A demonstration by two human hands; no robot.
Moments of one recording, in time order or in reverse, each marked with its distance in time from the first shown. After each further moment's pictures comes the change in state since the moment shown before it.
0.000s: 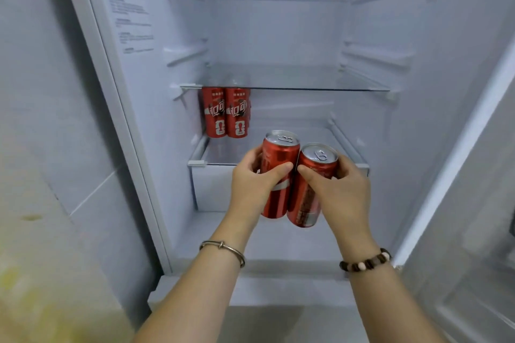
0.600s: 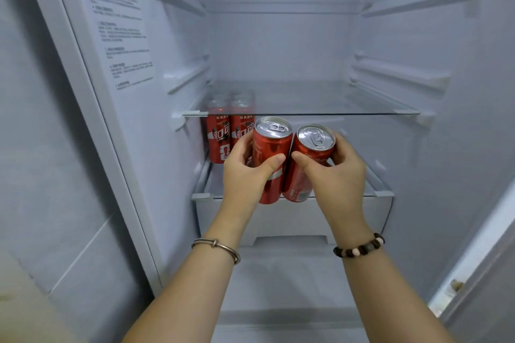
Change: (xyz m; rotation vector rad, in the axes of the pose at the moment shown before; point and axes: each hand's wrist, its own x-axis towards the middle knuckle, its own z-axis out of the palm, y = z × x) left_hand 0.081 0.017 -0.027 -0.020 0.021 0.227; right_hand 0.065 -0.018 0.066 0.120 0.044 -0.164
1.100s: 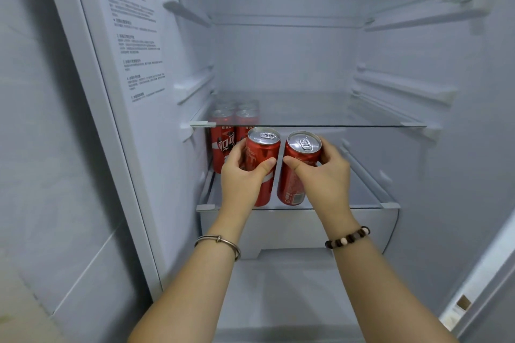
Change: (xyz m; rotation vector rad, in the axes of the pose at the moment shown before) left_hand 0.029 -0.029 -0.015 0.075 0.085 -0.050; right_hand 0.021 0.017 0.030 -0.032 -0.024 0.051
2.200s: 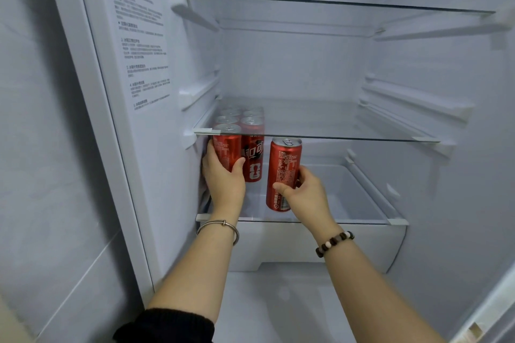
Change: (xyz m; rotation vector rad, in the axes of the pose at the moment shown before) left_hand 0.049 -0.042 -0.010 0.288 0.329 -0.041; right_hand 0.017 0.049 0.024 -0.244 -0.294 0.184
